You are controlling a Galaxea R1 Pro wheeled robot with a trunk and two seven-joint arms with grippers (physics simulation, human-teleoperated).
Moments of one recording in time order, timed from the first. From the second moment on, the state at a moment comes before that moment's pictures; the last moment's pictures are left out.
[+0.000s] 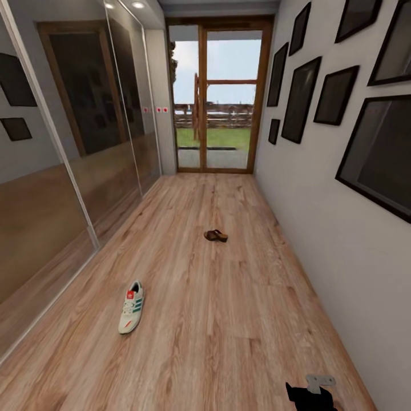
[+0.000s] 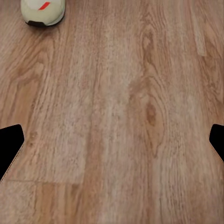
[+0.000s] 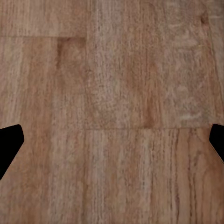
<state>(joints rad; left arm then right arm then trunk) -0.23 0.17 0.49 -0.23 -0.13 -0.48 -0.53 -0.49 -0.13 -0.10 -0.03 0.01 -0.31 0.06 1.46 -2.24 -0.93</state>
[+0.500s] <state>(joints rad) -0.23 0.17 0.49 -0.22 -0.13 -0.48 -0.53 -0.49 -0.13 -0.10 -0.03 0.01 -0.31 0.06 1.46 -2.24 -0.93</state>
